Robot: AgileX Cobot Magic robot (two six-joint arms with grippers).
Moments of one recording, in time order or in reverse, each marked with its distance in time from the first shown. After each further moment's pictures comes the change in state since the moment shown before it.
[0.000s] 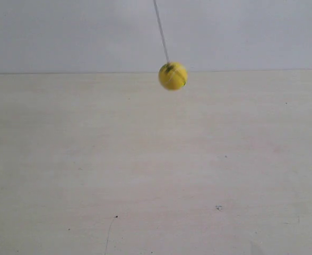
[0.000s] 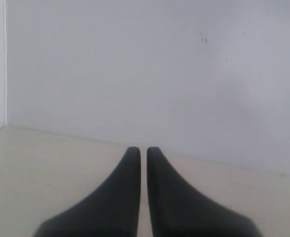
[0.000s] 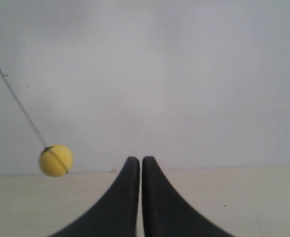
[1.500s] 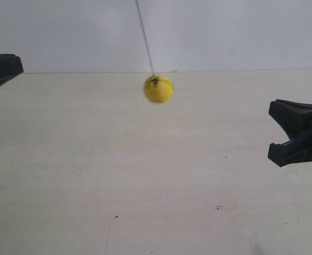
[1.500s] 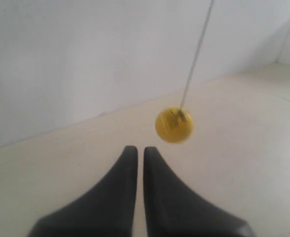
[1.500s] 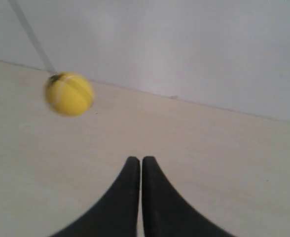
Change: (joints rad) left arm -0.006 1.119 -0.484 1.378 -0.852 -0.955; right arm 0.000 1.184 -0.217 -0.436 -0.678 0.133
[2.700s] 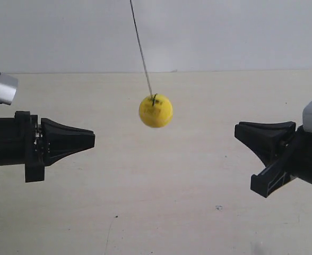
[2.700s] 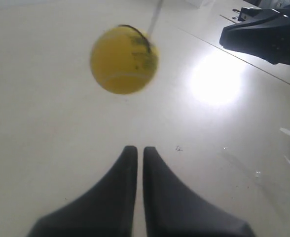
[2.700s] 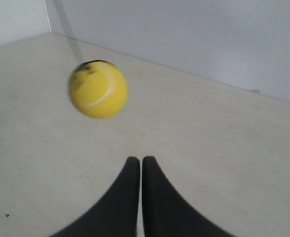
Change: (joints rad) left arm -0.138 0.501 -0.042 0.138 -0.263 0.138; right arm 0.000 0.137 0.000 -0.258 -0.176 0.080
